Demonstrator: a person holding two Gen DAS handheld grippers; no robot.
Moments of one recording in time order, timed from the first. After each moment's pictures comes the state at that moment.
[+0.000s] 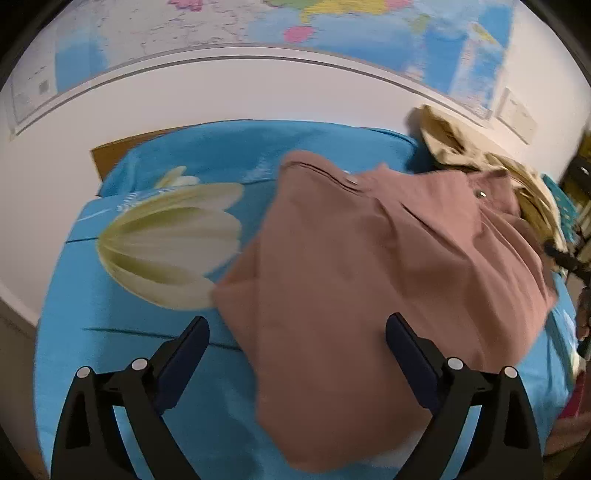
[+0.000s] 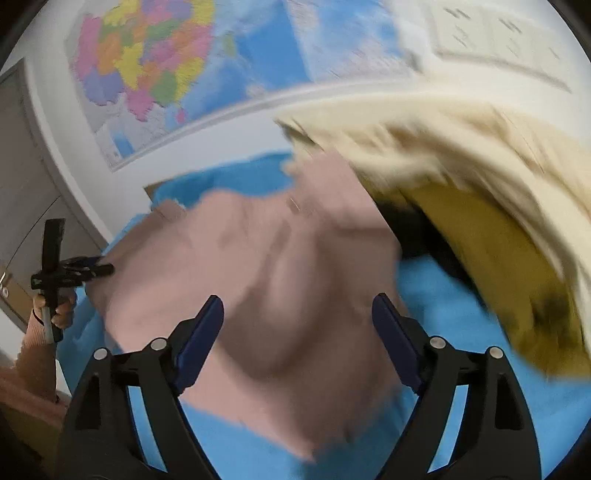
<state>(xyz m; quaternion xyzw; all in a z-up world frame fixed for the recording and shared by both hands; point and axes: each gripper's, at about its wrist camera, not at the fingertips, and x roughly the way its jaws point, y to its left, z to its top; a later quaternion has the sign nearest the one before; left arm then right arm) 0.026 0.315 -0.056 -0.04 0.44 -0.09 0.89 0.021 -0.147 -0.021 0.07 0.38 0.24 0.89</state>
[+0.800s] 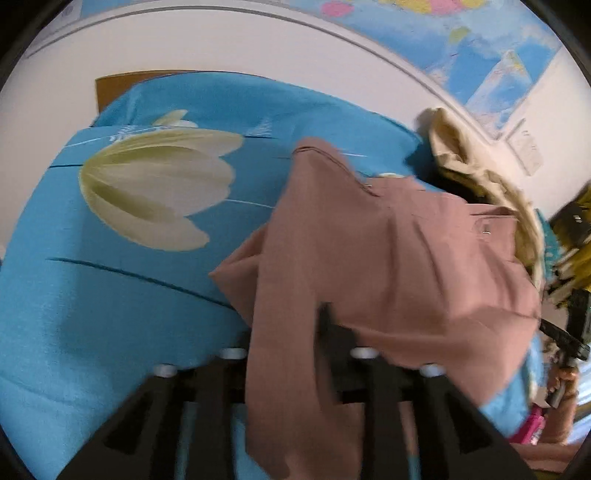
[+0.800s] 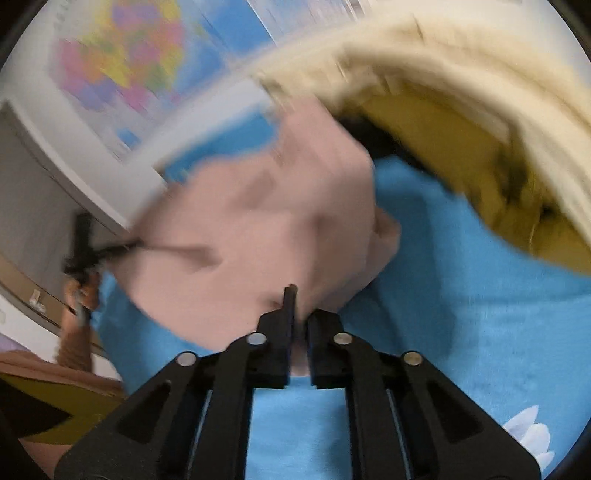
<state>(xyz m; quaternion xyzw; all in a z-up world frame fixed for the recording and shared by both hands) 0.028 0.326 -0.067 -0.14 0.48 -0.08 0.86 -0.005 -0.195 -0.043 0.11 0.46 0.23 0.85</state>
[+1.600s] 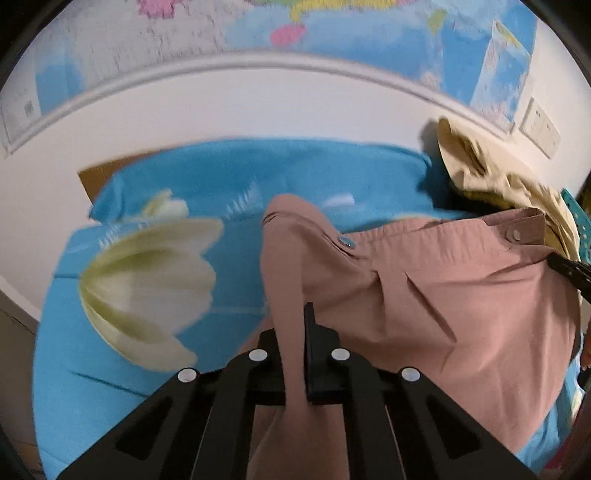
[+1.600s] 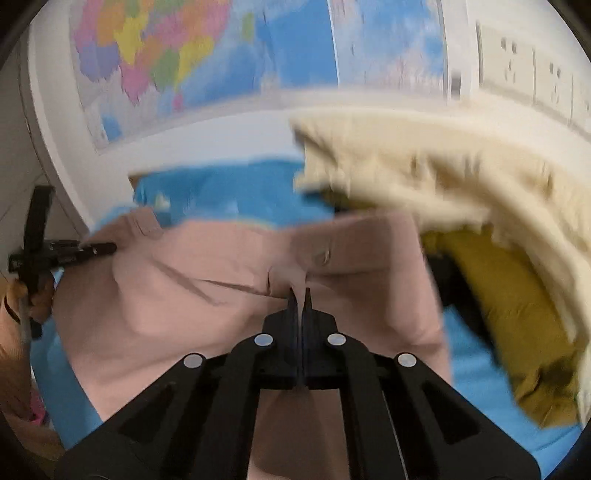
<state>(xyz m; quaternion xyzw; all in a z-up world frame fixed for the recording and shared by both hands) 0.089 0.287 -0.034 -0.03 0.44 -0.04 0.90 0.062 -0.079 -0.002 -0.01 0.34 0.22 0.91</state>
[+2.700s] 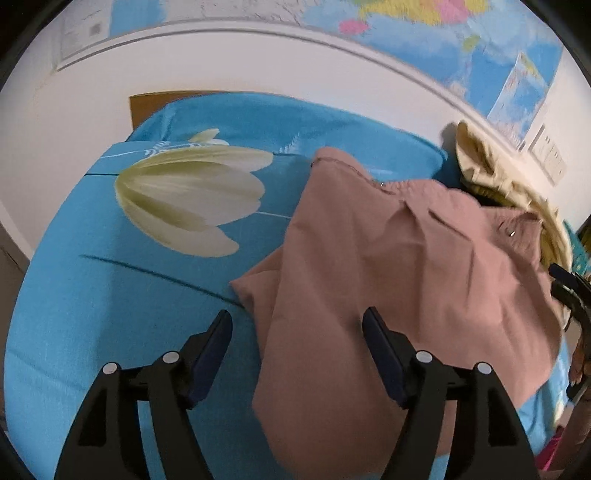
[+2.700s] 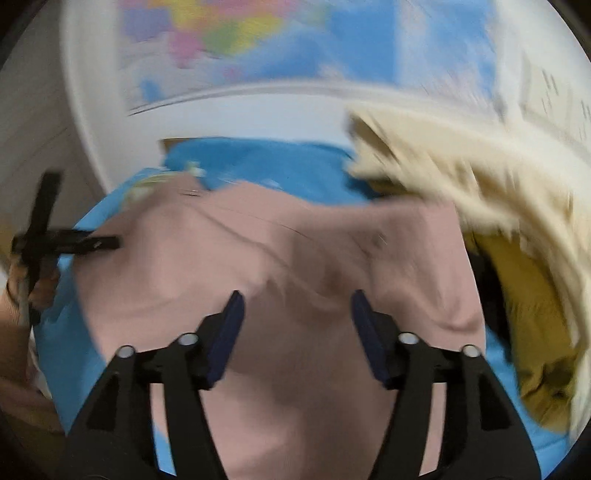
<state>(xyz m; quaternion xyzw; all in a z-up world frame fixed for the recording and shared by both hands) 0.014 0.318 -0.060 -0.12 0.44 -0.01 0.89 -0.005 -0.040 0.014 -0.10 0.32 0.31 0.89</state>
